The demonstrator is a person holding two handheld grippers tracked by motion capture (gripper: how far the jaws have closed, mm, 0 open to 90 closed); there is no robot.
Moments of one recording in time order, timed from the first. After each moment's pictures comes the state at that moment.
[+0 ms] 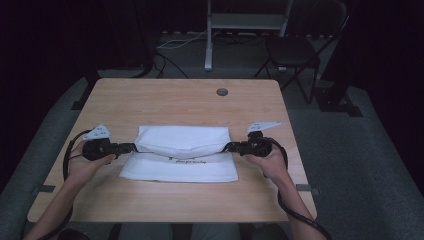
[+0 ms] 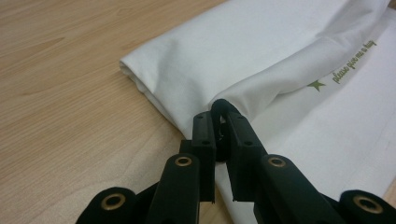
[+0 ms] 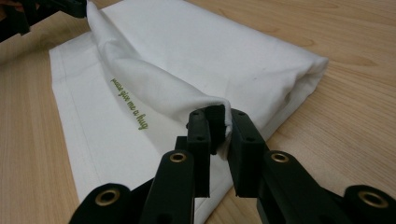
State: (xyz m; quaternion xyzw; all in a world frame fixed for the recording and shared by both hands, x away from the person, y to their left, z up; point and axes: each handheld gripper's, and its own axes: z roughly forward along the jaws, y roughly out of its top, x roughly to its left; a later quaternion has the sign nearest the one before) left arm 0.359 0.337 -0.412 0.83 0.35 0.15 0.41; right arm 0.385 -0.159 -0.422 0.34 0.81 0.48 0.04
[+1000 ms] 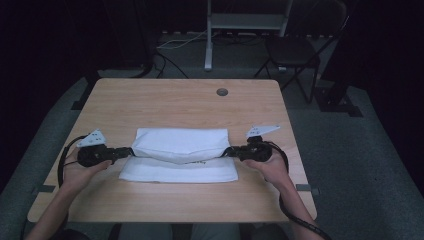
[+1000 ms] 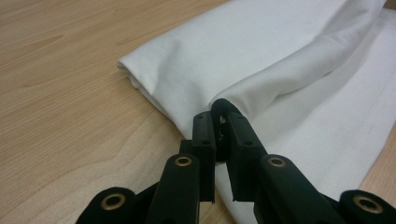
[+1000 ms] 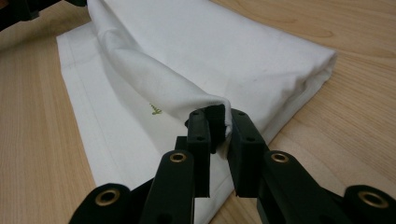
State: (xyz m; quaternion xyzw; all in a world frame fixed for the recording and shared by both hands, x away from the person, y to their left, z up) left arm 0.341 0.342 -0.412 0.83 0.34 0.16 0.41; right arm 0.372 -0.157 -0.423 0.32 0.82 0.47 0.04
